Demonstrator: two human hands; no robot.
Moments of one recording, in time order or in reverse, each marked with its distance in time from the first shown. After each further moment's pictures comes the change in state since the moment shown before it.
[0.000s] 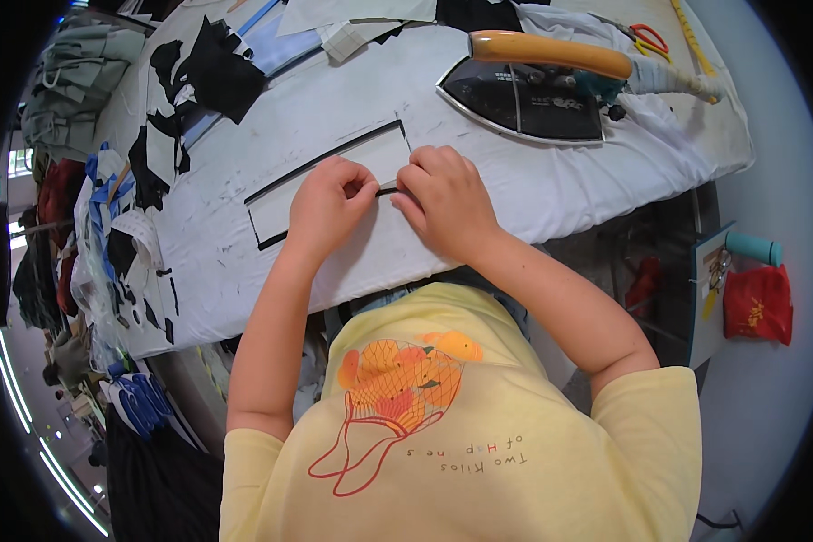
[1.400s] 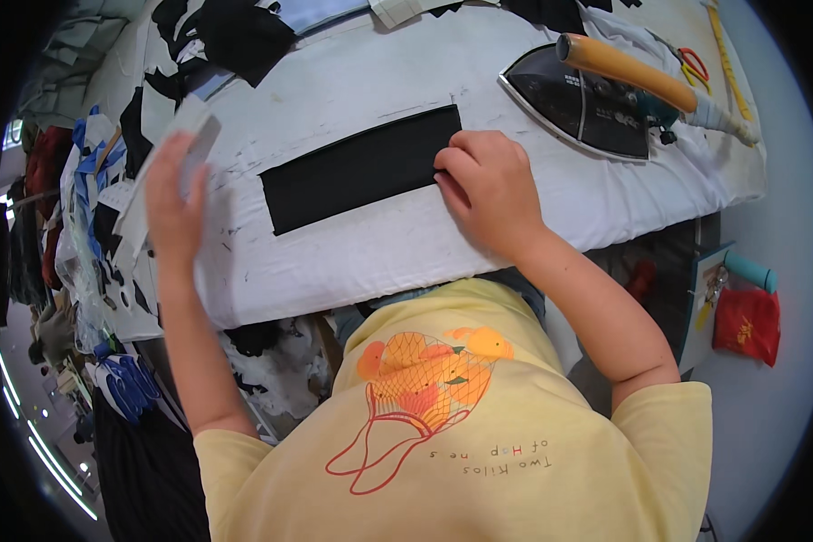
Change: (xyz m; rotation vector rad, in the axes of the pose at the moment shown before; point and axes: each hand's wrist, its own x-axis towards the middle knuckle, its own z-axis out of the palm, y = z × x) left_hand -0.028 -0.127 -0.155 0.603 0.418 0.247; right_hand 0.018 -0.003 0.010 -0.143 -0.029 -0.012
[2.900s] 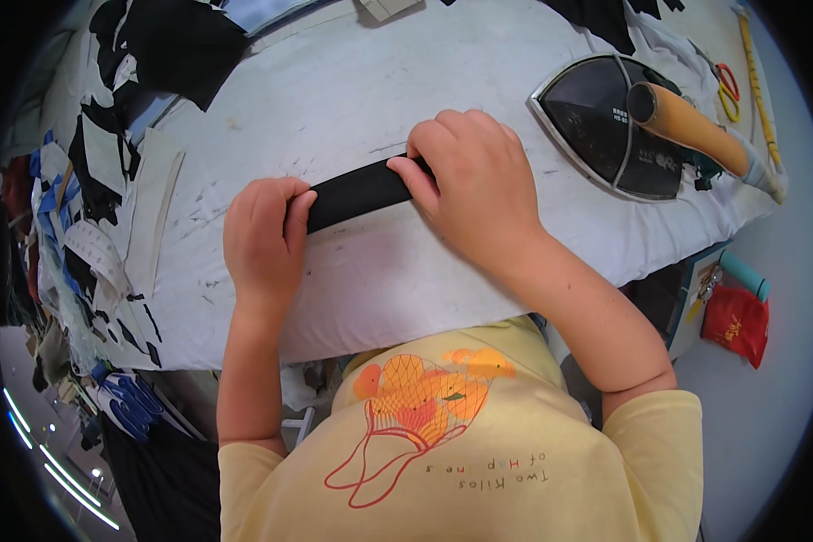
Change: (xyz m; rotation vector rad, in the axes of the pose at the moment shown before) left_hand 0.008 0.097 0.081 -0.442 -0.127 -0.094; right_hand 0.068 0.003 0.023 0.002 -0.112 0.139
